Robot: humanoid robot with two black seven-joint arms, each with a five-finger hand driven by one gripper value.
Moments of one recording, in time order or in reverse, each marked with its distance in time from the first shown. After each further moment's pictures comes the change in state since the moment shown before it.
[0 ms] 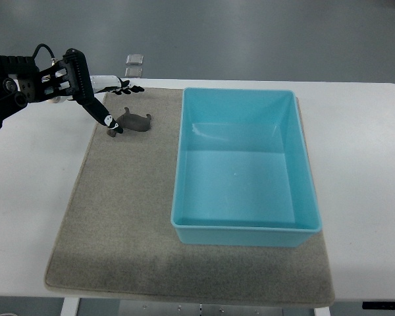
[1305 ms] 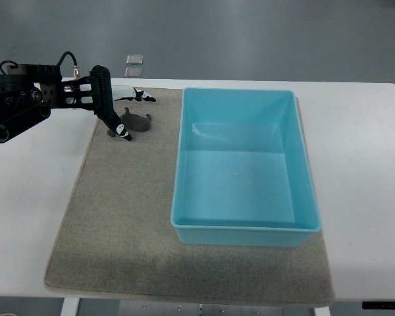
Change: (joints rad) left arm 0.010 -0.088 0.000 0.043 0.127 0.037 0.022; right arm 0.000 0.000 0.000 0.000 0.000 0.000 0.000
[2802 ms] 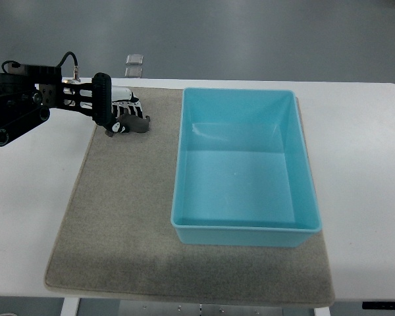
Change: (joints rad) left arm -0.003 -0.001 -0.004 0.004 0.113 0.021 0.002; right arm 0.000 0.000 0.000 0.000 0.000 0.000 0.000
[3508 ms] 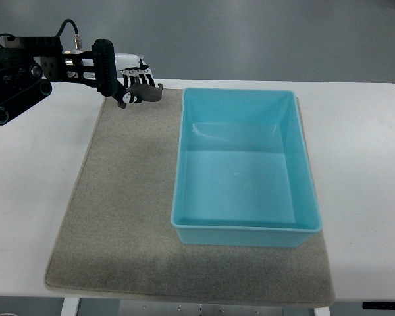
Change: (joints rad) left arm -0.059 -0.011 -0.147 -0.026 -0.002 0.004 0.000; right arm 0.000 0.000 0.000 0.000 0.000 0.000 0.000
